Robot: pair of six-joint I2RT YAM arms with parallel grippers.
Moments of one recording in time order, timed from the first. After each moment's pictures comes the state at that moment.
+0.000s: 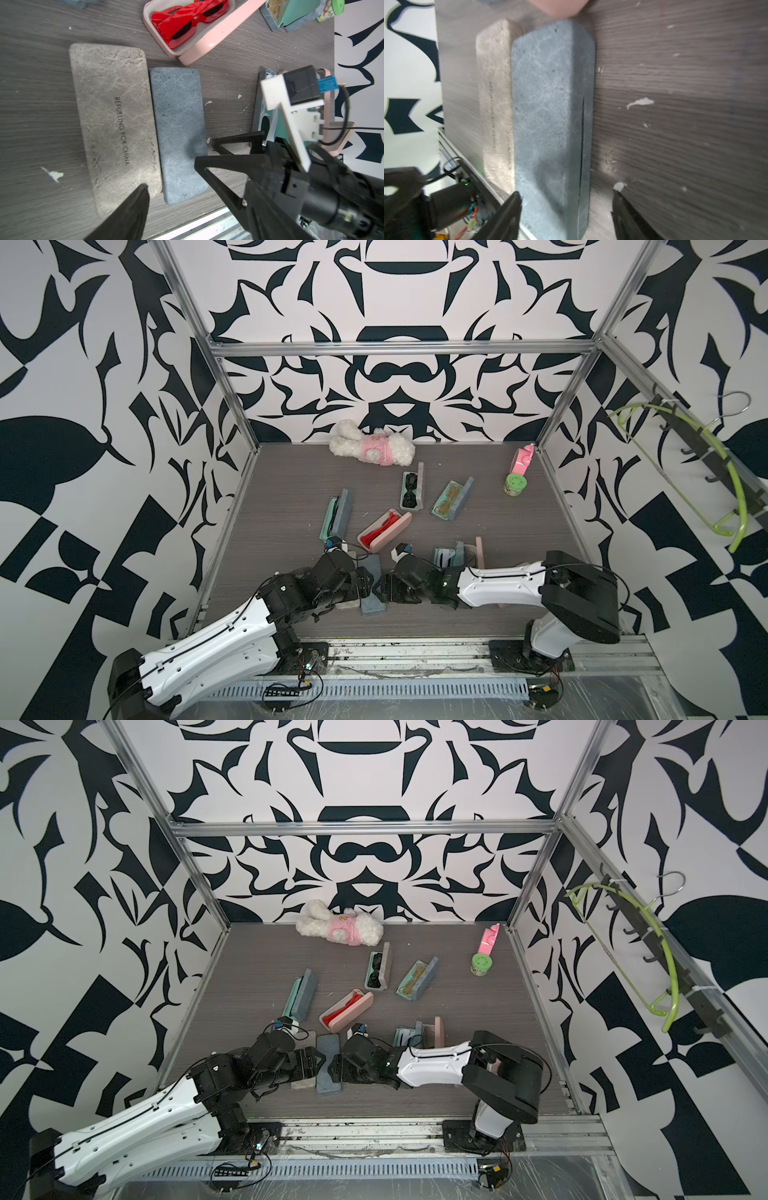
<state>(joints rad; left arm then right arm) -0.97 0.76 0.59 -0.70 -0.09 -1.00 1.14 1.58 0.74 0.02 -0.06 1.10</state>
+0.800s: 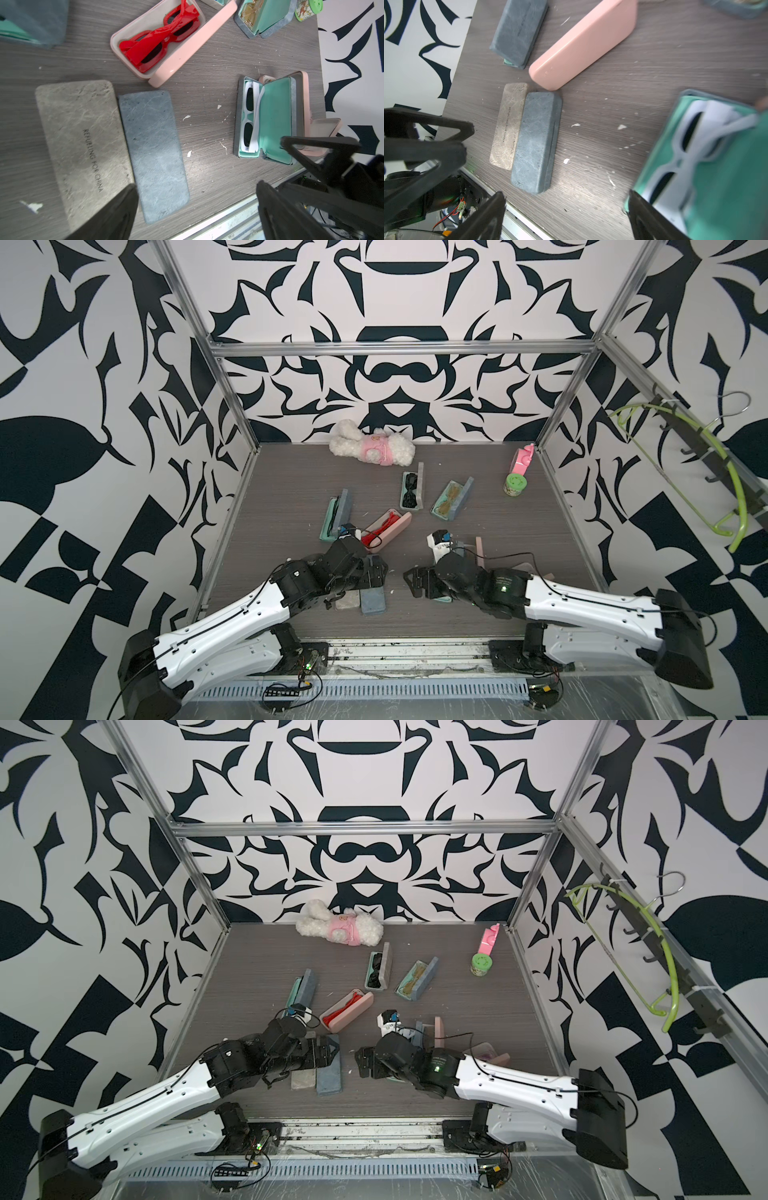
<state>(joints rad) -0.97 0.93 0.73 -0.64 -0.08 -0.91 1.13 1.05 0.69 -0.41 0.21 0.91</state>
